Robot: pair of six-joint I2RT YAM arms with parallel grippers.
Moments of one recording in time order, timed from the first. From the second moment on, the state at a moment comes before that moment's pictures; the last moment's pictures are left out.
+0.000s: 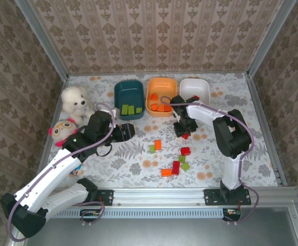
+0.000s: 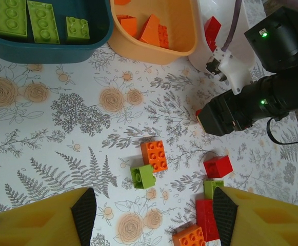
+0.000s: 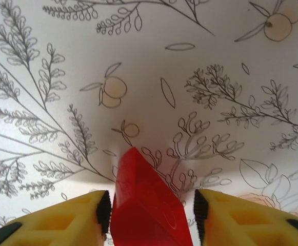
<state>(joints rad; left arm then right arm) -0.67 0.91 0.88 -0.65 0.11 -0.67 0.45 1.96 1.36 -0.96 0.08 0.16</state>
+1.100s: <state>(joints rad) -0.72 1.35 1.17 -0.47 0.23 -0.63 0.18 1.93 1.72 -0.97 0.13 0.29</state>
